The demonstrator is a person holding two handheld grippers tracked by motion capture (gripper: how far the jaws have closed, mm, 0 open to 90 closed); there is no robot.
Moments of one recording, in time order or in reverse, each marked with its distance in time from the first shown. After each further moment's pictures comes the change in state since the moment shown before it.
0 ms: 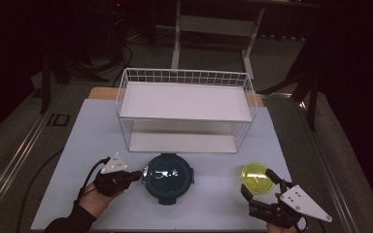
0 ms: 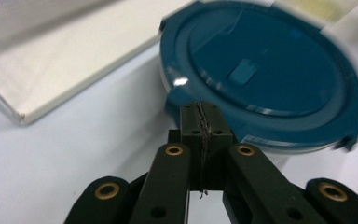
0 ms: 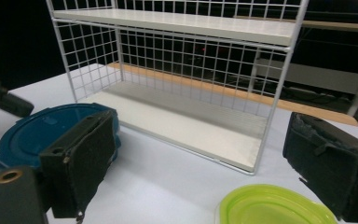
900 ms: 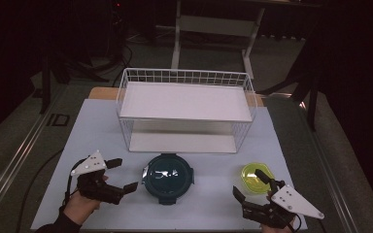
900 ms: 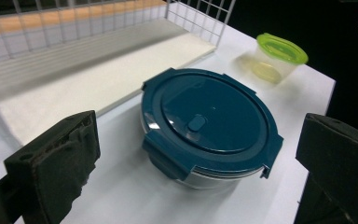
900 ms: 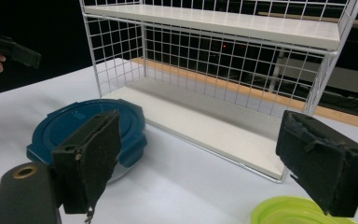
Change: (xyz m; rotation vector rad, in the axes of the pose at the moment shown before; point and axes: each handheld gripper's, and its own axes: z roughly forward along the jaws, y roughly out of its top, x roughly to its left) left arm -0.002 0.005 -0.045 -0.189 -0.091 -0.067; right arm 0.014 0.006 0.007 0.022 0.083 -0.021
